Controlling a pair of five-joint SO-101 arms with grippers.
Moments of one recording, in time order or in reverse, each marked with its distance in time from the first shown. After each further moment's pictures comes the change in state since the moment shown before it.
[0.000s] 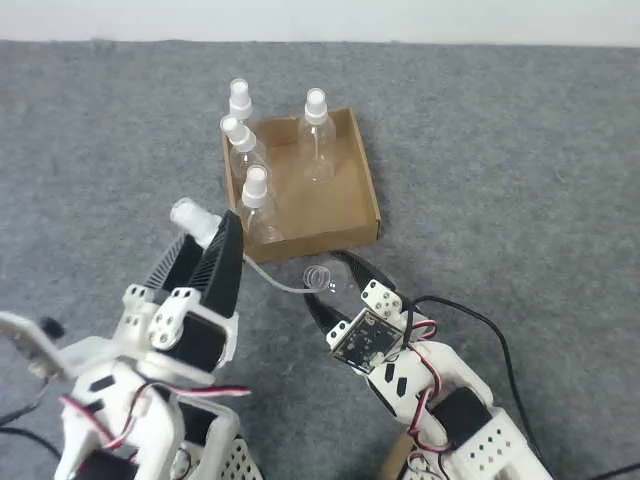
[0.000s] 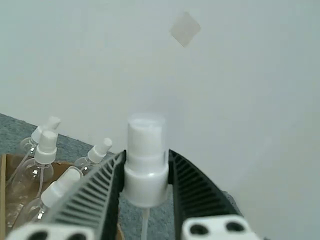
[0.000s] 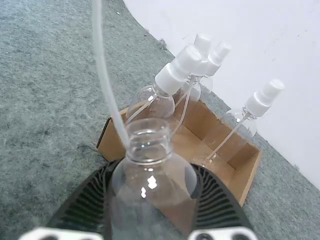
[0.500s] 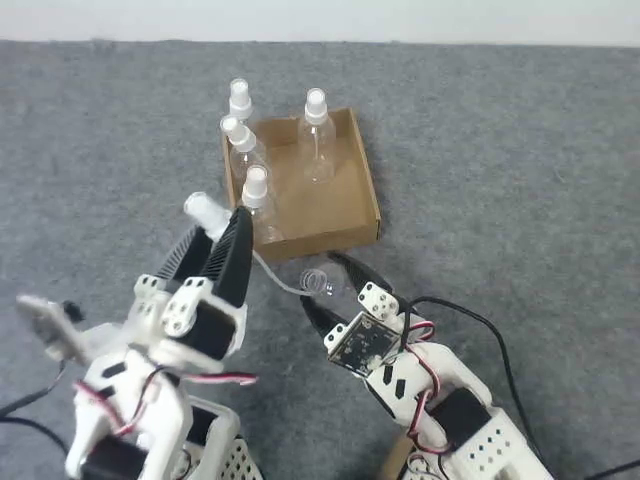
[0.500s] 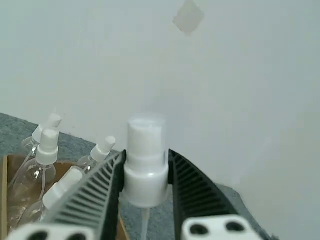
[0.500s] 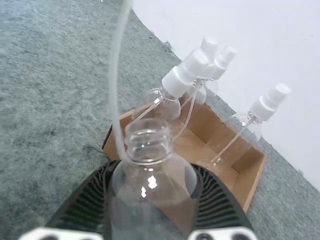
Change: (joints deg) left arm 0.3 0.4 4.0 -3.6 -1.8; right arm -1.2 0.0 0.0 0.0 0.4
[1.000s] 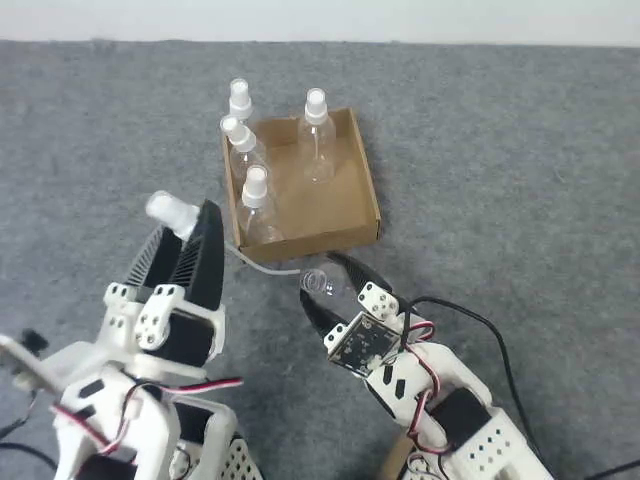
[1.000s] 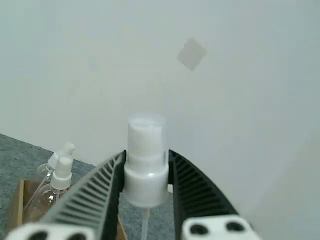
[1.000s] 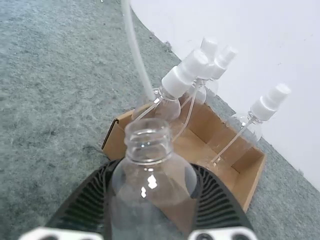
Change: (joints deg) left arm -5.0 -0.4 -4.6 0.0 0.0; right arm 0.0 0.0 0.0 0.0 0.0
